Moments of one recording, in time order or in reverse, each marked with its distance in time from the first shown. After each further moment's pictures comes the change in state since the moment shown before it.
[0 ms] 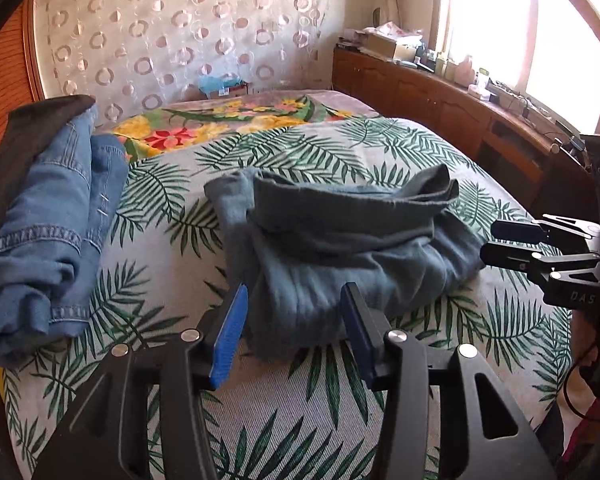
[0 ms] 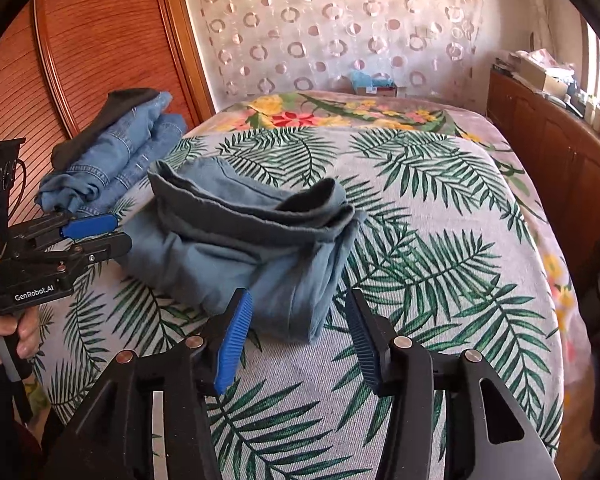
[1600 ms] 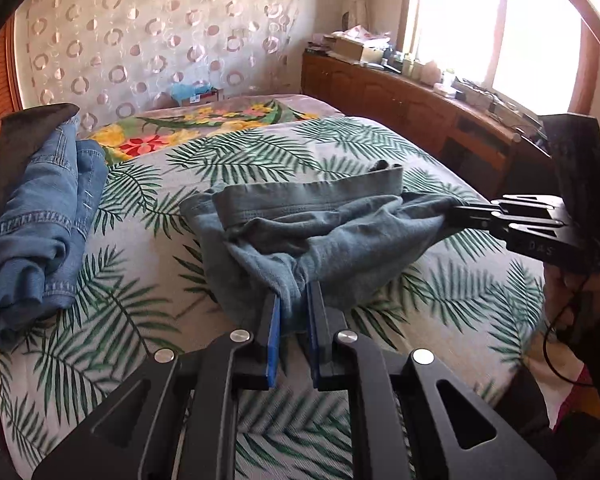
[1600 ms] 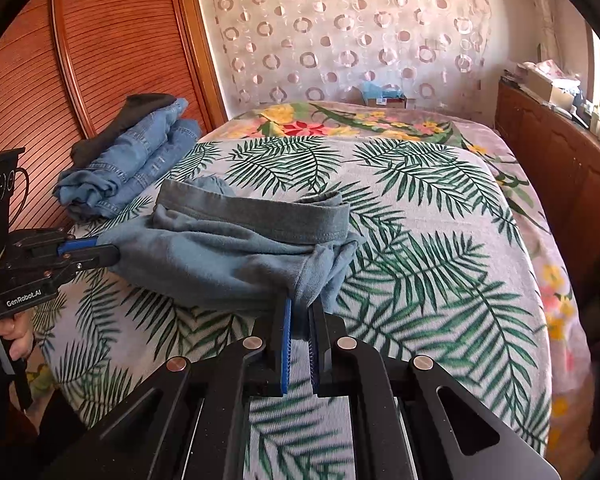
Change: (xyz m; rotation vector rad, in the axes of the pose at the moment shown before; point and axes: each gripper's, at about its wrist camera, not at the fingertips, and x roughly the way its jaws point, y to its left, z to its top) left arm -0.037 -0.021 -0.023 0.042 -0.026 -0.105; right arm -0.033 -0.007 -0.021 -0.037 -0.044 0.029
